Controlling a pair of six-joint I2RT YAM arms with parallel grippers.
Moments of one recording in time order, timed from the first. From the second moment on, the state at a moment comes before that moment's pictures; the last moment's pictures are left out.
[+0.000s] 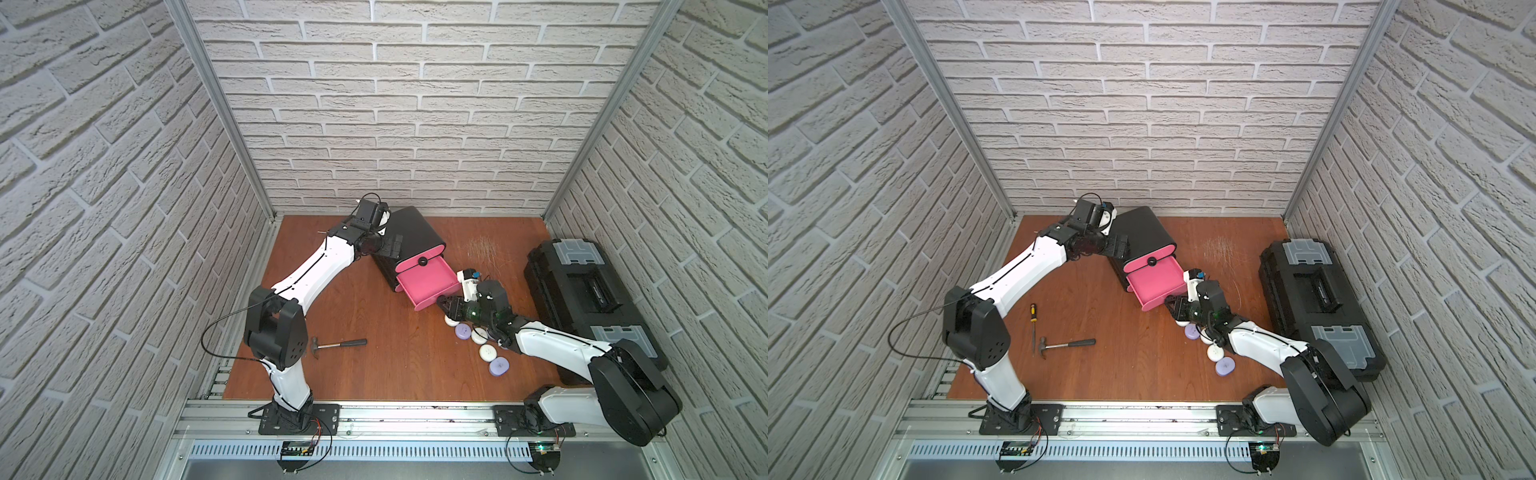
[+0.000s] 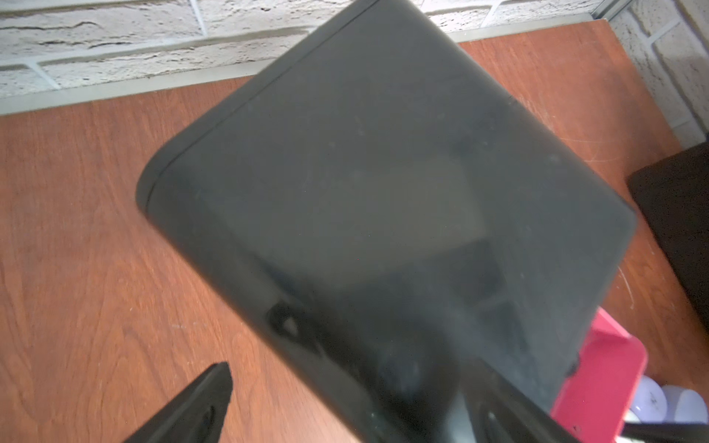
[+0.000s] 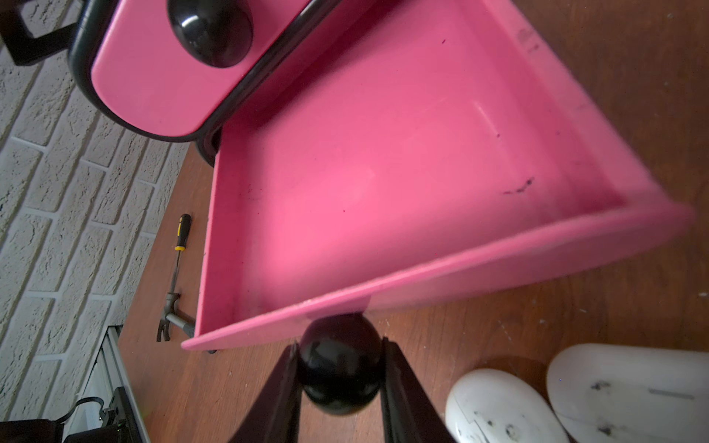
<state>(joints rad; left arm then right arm) -0.49 1.73 1.57 -0.67 0.05 -0.18 0.43 1.32 0.50 0.22 -0.28 0.60</state>
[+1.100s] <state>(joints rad) -0.72 0.99 0.71 -0.44 -0.14 -0.40 0.43 0.90 0.54 -0.44 -0.13 0.50</state>
